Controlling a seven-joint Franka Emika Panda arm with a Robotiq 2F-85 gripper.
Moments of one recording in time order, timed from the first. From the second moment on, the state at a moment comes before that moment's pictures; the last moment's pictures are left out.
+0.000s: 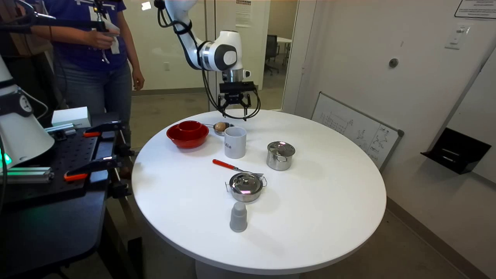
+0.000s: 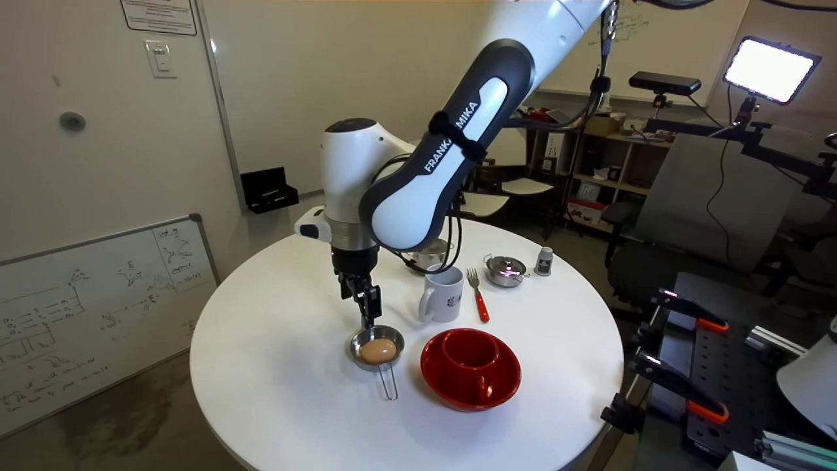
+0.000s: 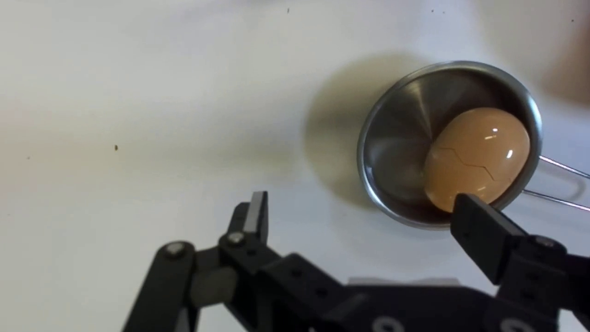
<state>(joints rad) 0.16 0.91 0.15 -1.67 -0.39 2.63 -0.70</state>
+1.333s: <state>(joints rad) 0.17 1.06 0.14 -1.50 -0.39 2.55 -0.77</state>
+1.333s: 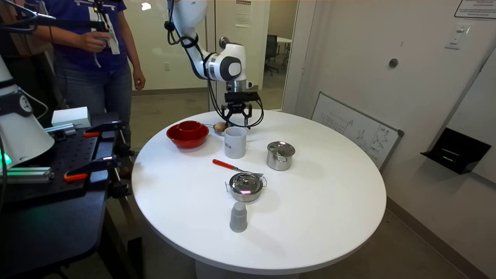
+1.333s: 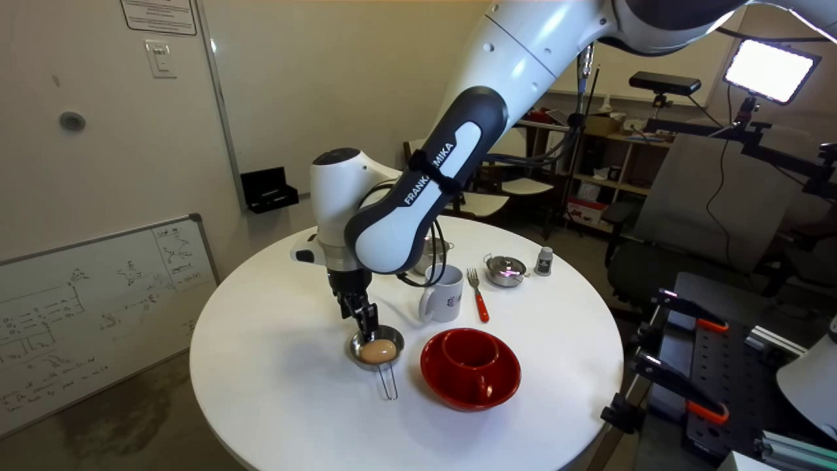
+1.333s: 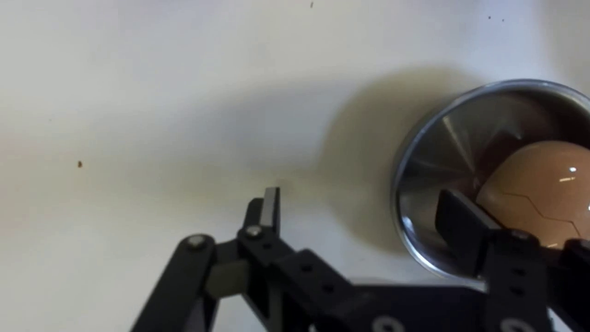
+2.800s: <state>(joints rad) 0.17 1.06 0.13 -1.51 -0.39 2.54 -0.75</state>
